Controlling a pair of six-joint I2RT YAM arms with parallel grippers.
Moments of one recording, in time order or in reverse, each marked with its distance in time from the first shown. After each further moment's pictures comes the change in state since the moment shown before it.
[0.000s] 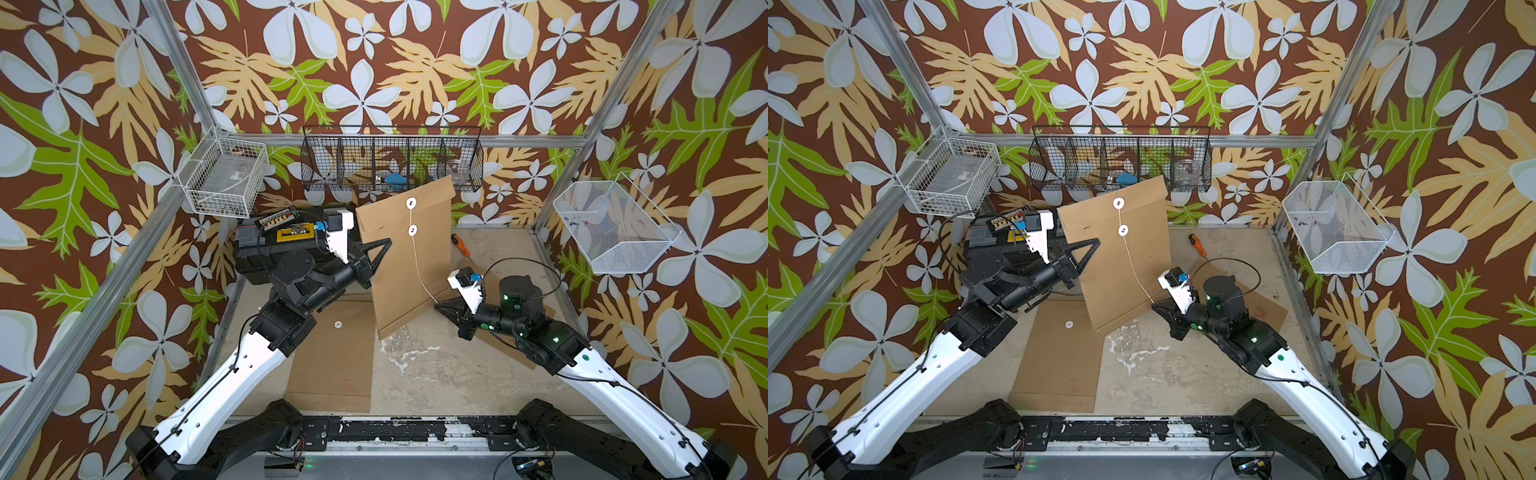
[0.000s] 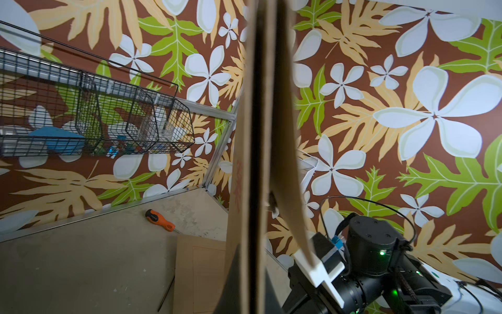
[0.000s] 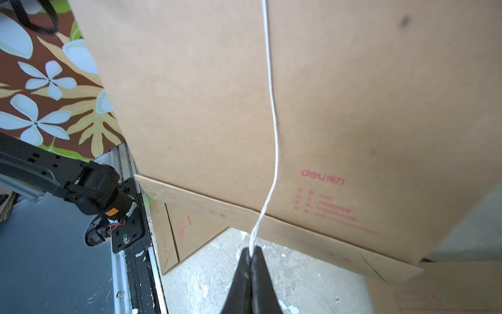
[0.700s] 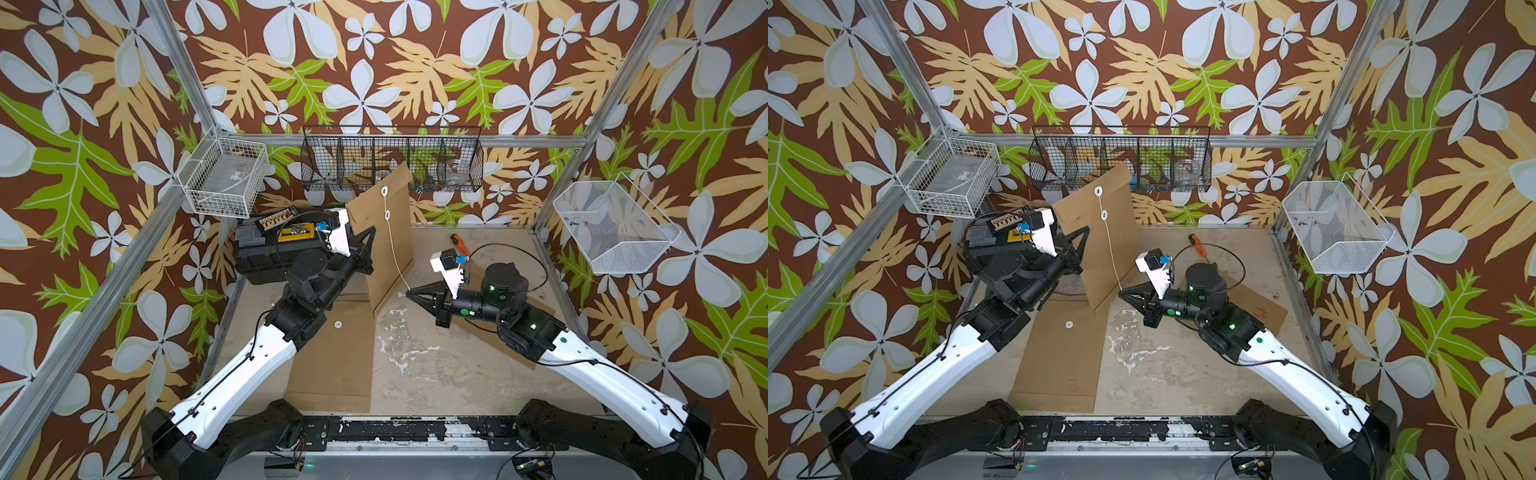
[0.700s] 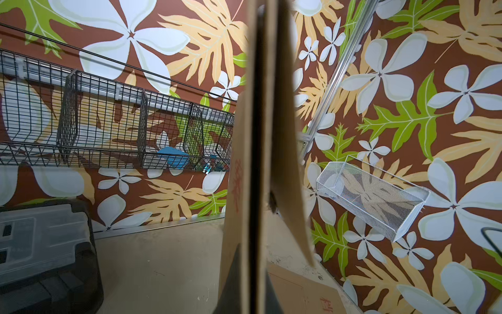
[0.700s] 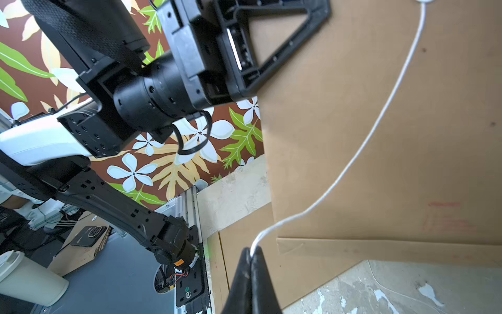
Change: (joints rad) left arm -0.008 0.078 -0.038 0.086 -0.319 0.145; right arm 0.137 0.175 0.127 0.278 -0.092 0.211
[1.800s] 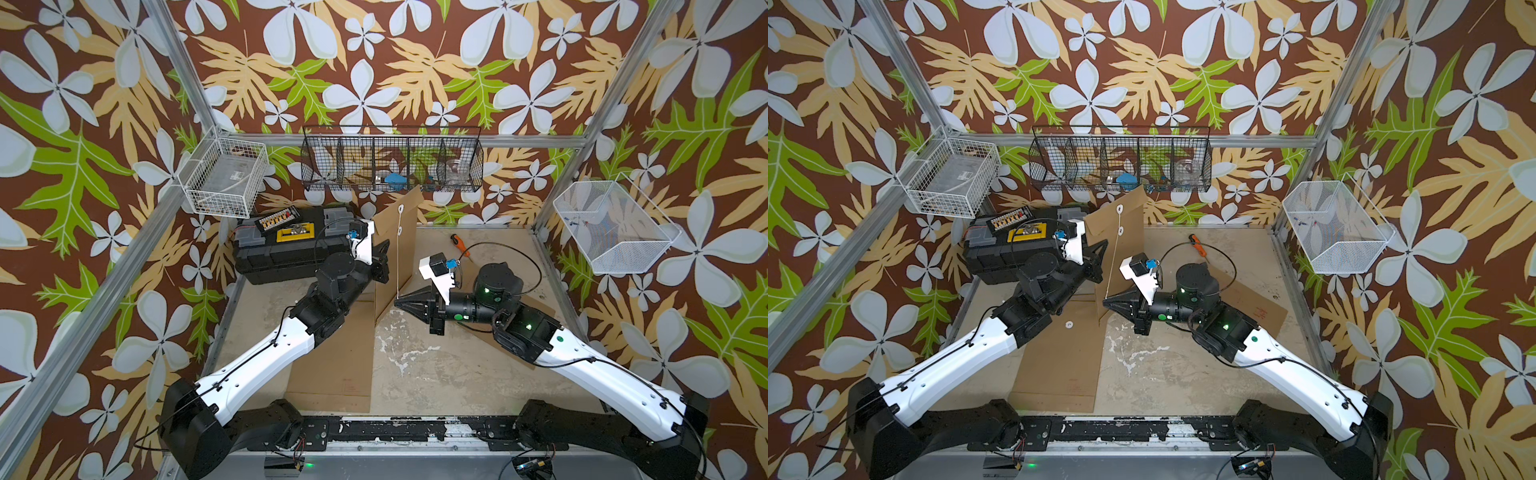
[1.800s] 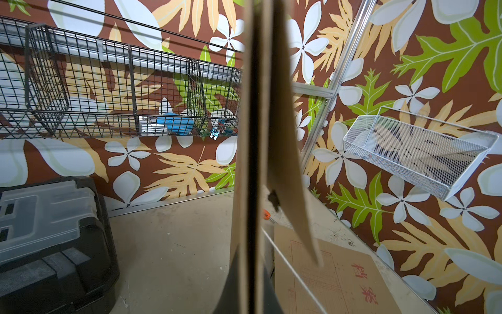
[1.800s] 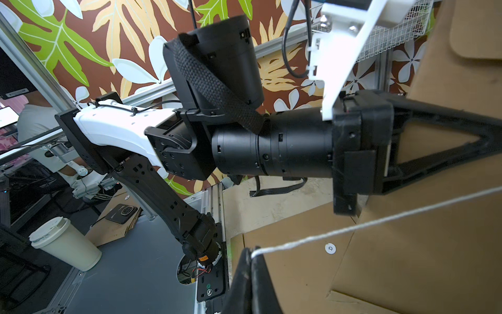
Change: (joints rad) left arm -0.078 0.107 -0.035 0.011 -0.108 0.108; right arm 0.093 0.021 0.047 0.011 -0.065 -0.040
